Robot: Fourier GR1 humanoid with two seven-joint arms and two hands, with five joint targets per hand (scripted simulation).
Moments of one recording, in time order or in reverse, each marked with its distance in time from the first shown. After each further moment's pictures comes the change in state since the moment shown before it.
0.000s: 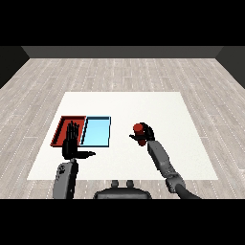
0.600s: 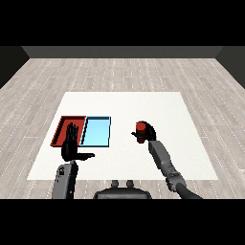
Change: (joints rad) left arm 0.027 0.000 -0.003 -0.008 -0.004 -0.008 -0.023; right arm -0.018 -0.011 -0.060 0.046 -0.074 0.111 -0.070
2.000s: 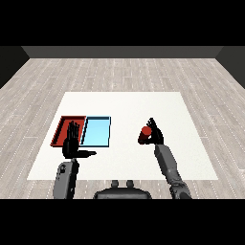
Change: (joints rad) left arm -0.038 0.001 -0.001 0.017 -0.013 0.018 0.018; right arm 0.171 -0.030 -0.012 -0.252 -0.077 0.191 0.041
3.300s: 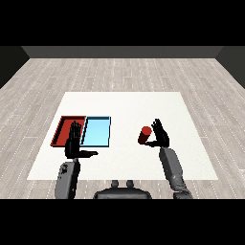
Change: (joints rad) left arm 0.000 -0.012 -0.018 0.012 -0.018 0.015 -0.006; right arm 0.109 -0.021 -0.022 -0.170 -0.015 0.058 0.029
